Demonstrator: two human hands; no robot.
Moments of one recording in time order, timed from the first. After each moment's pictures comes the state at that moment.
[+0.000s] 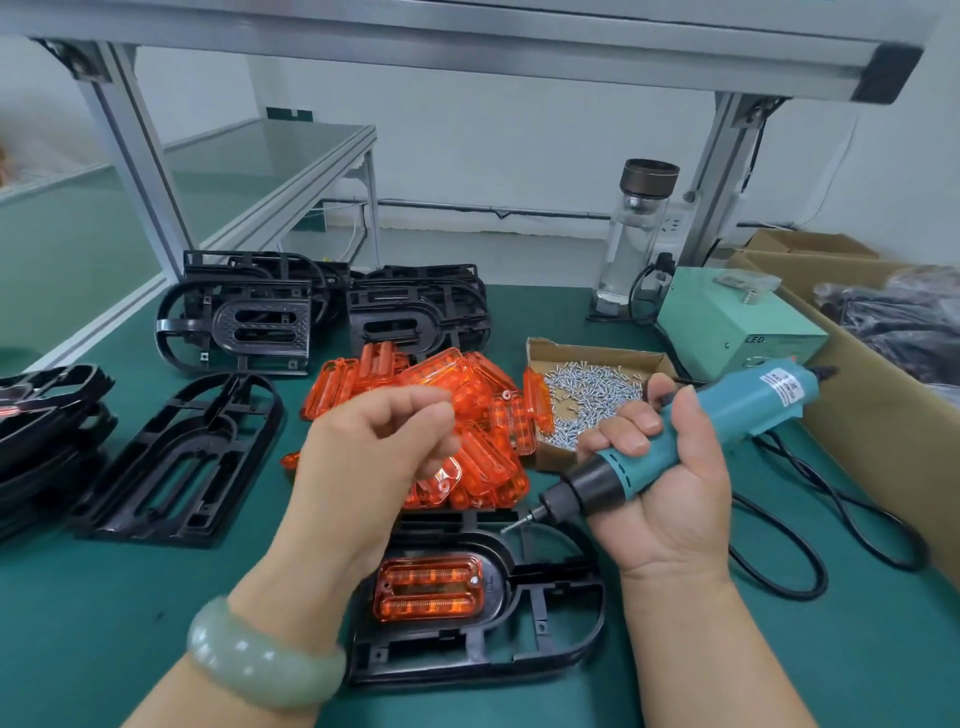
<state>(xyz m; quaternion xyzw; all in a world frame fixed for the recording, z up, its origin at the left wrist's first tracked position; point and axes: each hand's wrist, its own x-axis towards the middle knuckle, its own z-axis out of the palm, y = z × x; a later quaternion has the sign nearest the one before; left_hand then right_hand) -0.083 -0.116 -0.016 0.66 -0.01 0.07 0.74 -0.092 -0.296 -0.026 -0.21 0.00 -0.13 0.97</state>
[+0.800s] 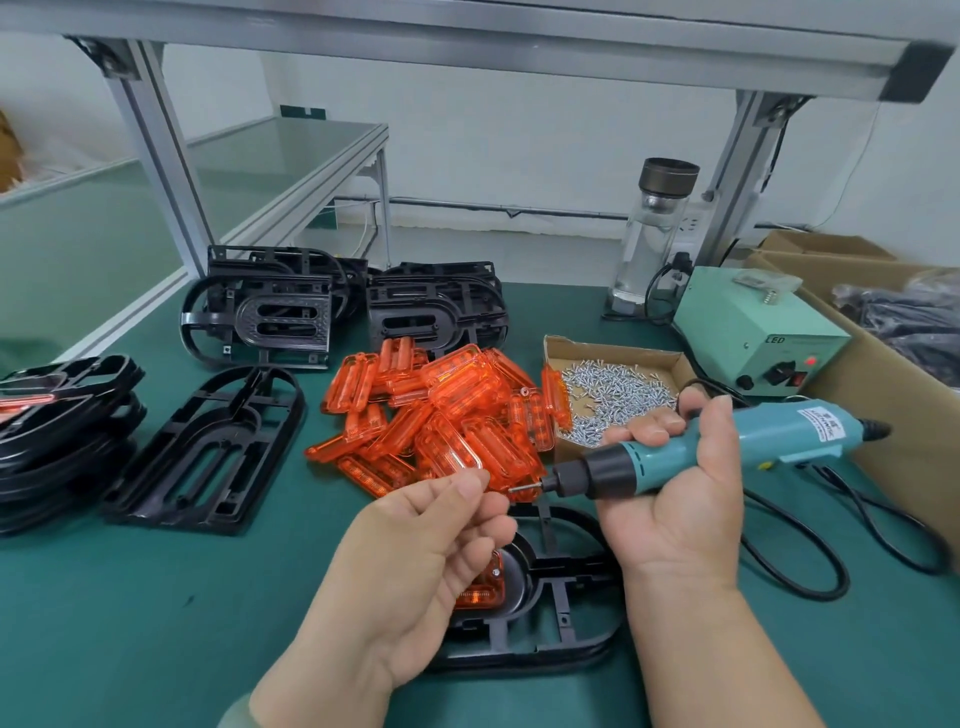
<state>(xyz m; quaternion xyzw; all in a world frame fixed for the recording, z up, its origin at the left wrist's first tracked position) -0.132 -0.127 -0.022 0.49 0.15 -0.12 0.85 -0.094 -0.282 -0.024 -0.19 0.07 -0.21 0.96</state>
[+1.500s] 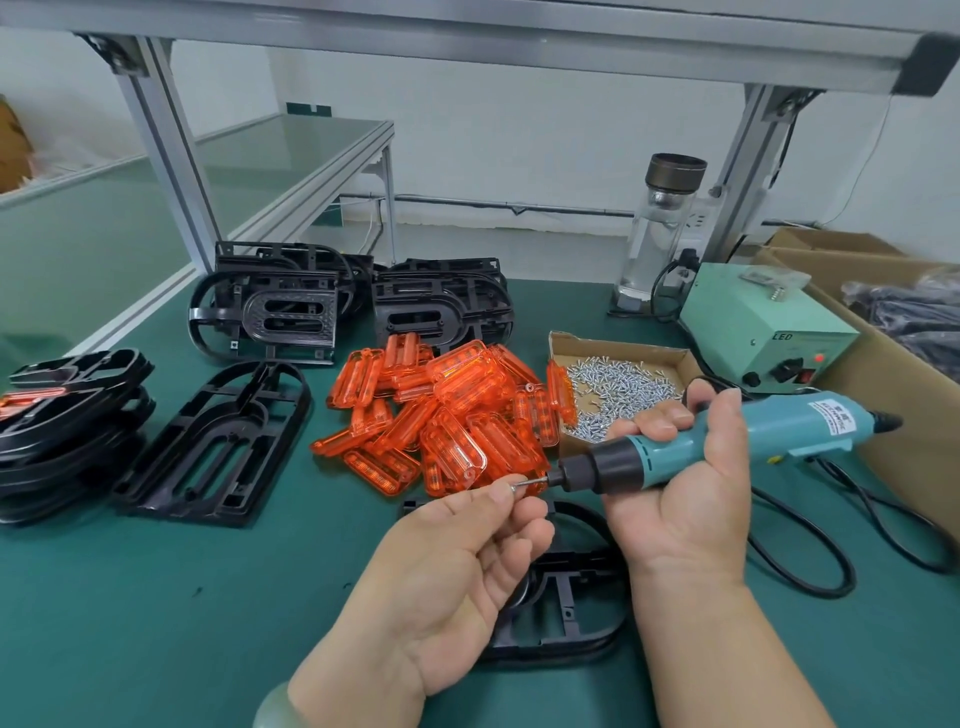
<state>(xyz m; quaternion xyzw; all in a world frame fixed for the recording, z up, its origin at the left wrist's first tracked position) -0.136 -0.140 -0.020 0.39 0.17 -0.20 0.88 -0.095 -0.282 -0.023 -0.20 0.05 -0.22 0.95</state>
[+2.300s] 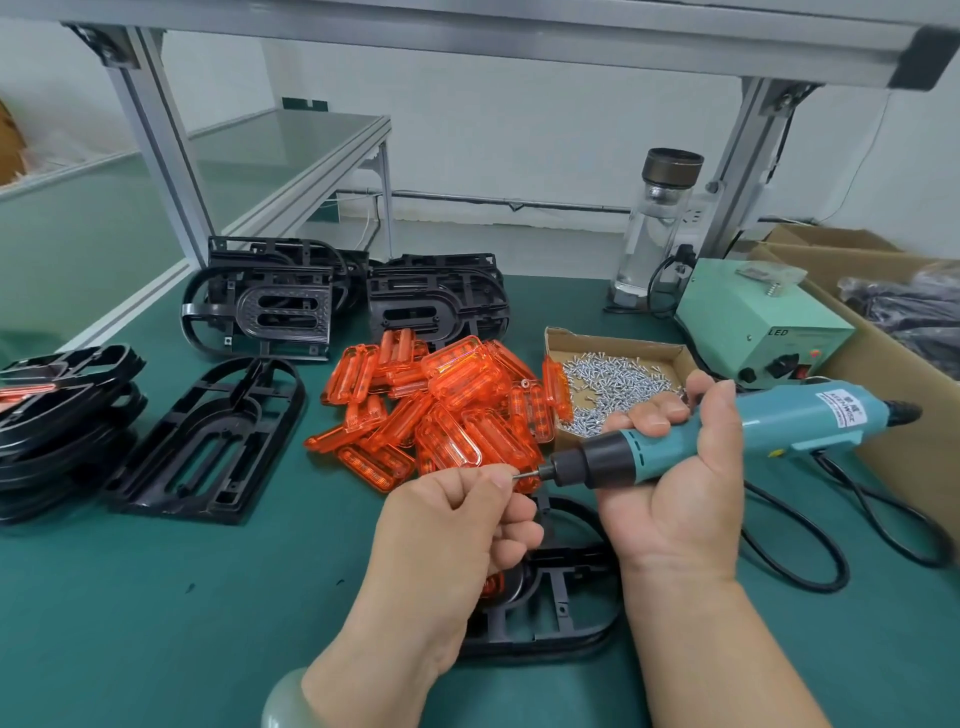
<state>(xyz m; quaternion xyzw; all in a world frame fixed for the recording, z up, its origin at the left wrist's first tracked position) -0.134 -0.148 -0.025 0.61 0.11 -0.06 0.78 -0.098 -0.279 -0.021 -0.21 0.03 -0.22 0.95</state>
